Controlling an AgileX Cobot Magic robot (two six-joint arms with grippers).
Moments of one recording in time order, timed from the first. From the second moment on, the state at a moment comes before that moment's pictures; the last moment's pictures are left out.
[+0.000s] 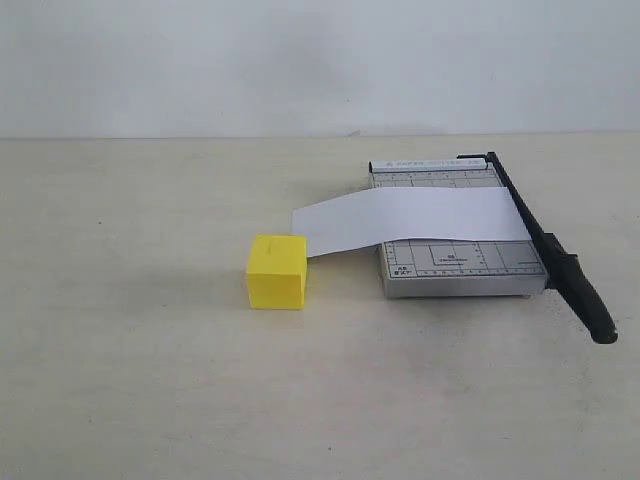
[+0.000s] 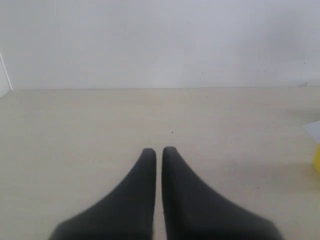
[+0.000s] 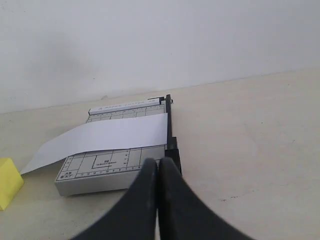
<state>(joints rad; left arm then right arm) 0.06 0.00 0.00 -0.03 0.23 0.03 0.04 0.01 0.00 0.23 0.21 -0.05</state>
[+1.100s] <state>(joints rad) 0.06 0.00 0.00 -0.03 0.23 0.03 0.04 0.01 -0.04 0.52 0.14 0.05</state>
